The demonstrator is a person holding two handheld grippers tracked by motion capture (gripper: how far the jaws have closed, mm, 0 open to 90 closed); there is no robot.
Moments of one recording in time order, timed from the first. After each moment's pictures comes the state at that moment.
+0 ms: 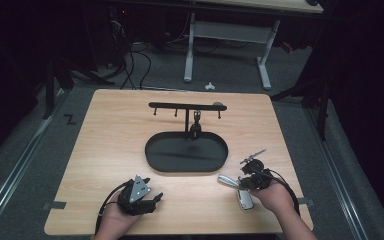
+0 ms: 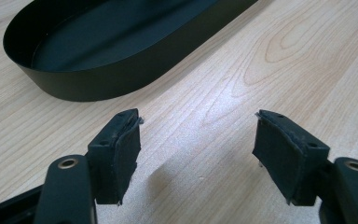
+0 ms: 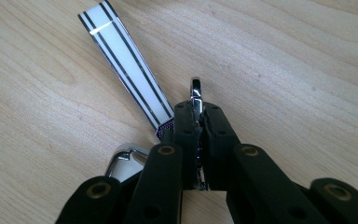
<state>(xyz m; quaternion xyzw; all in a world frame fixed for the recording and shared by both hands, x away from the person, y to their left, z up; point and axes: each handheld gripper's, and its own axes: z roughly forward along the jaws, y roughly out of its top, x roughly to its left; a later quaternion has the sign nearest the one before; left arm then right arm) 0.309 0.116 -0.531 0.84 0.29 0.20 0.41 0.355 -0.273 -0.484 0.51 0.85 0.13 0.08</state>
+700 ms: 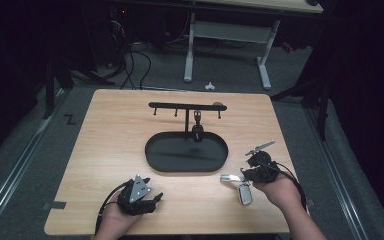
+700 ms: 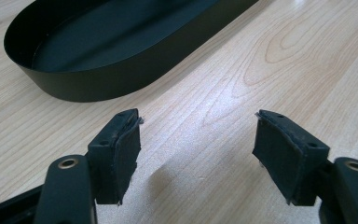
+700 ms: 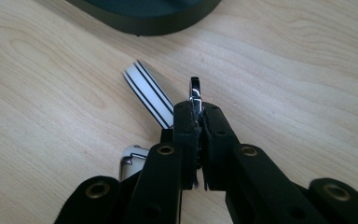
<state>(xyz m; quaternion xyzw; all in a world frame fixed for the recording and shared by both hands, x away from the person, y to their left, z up) 0.309 0.116 -0.531 0.85 0.28 0.20 0.41 0.352 -0.276 -0.439 0.50 0.84 0.17 0.10</state>
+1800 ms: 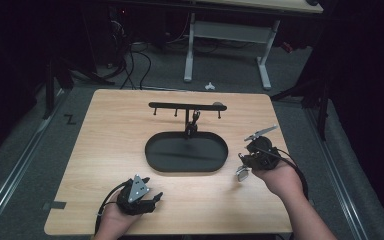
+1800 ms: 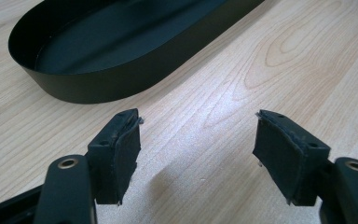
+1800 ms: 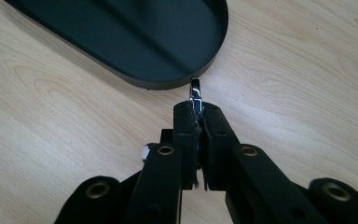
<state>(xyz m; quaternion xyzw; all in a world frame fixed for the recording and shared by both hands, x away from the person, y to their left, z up) 0.309 0.118 -0.530 0.84 0.29 0.20 0.41 0.362 -0.260 -0.387 0.49 0.84 0.19 0.14</state>
